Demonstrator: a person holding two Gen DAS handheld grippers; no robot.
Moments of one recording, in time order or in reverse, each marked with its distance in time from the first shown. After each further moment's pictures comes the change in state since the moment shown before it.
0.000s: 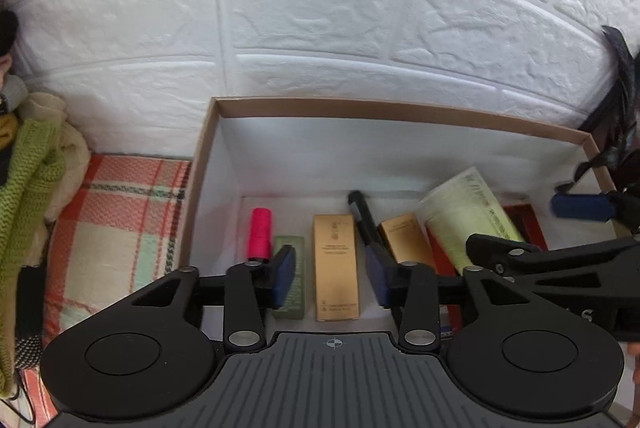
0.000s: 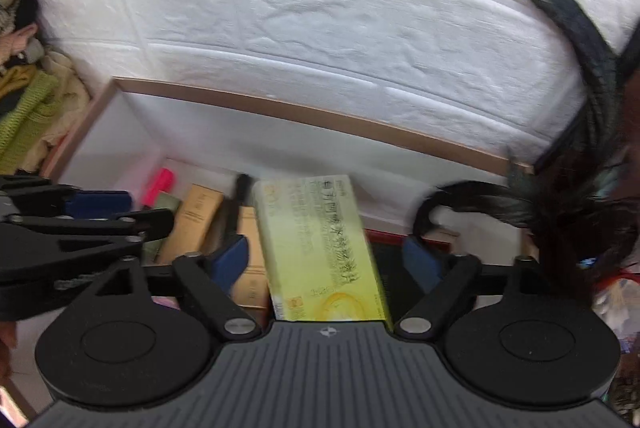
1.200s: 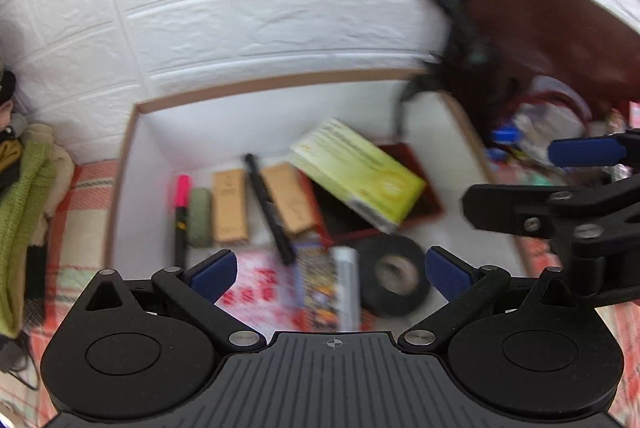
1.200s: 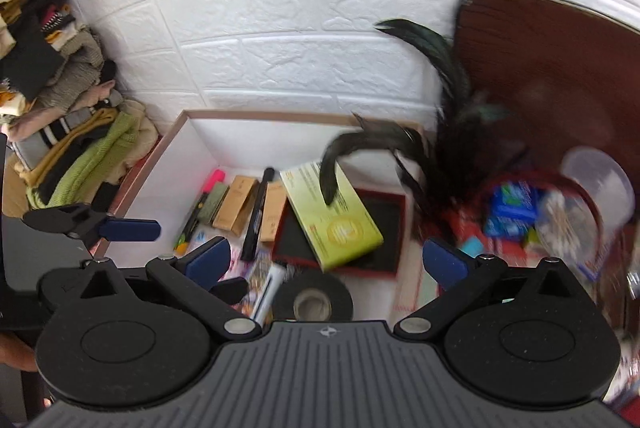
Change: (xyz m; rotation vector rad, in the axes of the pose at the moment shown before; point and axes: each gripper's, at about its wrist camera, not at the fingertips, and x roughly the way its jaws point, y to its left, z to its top) left arm -0.090 -0.112 -0.076 0.161 -0.028 -0.045; right arm -0.136 -0.067 -0.081 0.096 -0.127 0.186
